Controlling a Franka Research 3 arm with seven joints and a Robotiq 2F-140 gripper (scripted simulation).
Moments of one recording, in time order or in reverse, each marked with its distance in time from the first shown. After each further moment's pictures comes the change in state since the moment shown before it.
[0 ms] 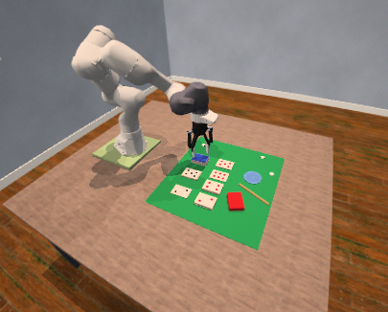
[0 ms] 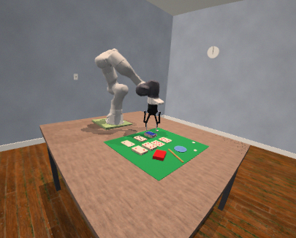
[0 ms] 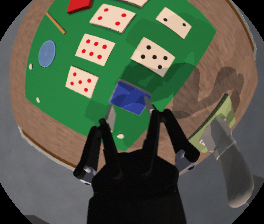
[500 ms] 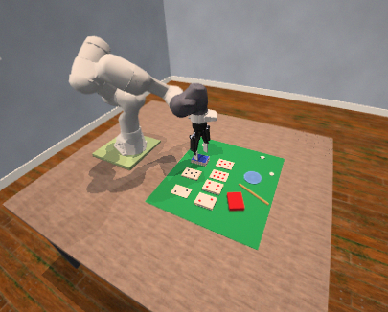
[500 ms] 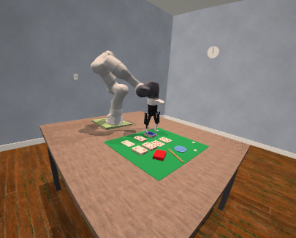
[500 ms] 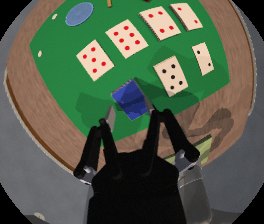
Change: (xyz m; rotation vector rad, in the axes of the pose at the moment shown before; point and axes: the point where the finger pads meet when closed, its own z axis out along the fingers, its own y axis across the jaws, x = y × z) arm 0.001 -0.001 0.008 -0.001 0.027 -0.503
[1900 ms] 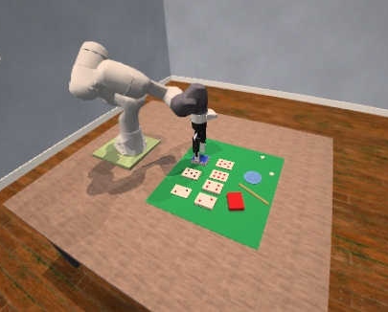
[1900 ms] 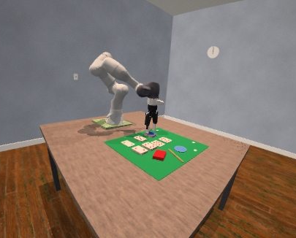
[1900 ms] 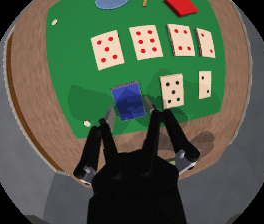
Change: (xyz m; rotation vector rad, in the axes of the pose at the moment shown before) arm 0.000 0.007 0.002 -0.042 0.005 -0.347
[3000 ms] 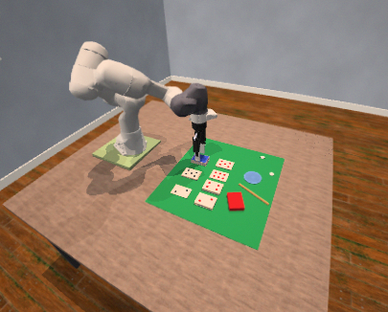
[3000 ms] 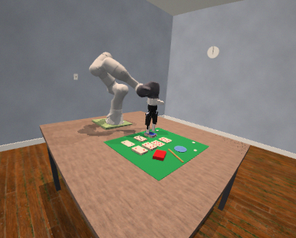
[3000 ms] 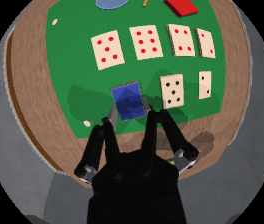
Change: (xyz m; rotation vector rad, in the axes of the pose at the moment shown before) arm 0.000 0.000 0.000 0.000 0.000 -0.003
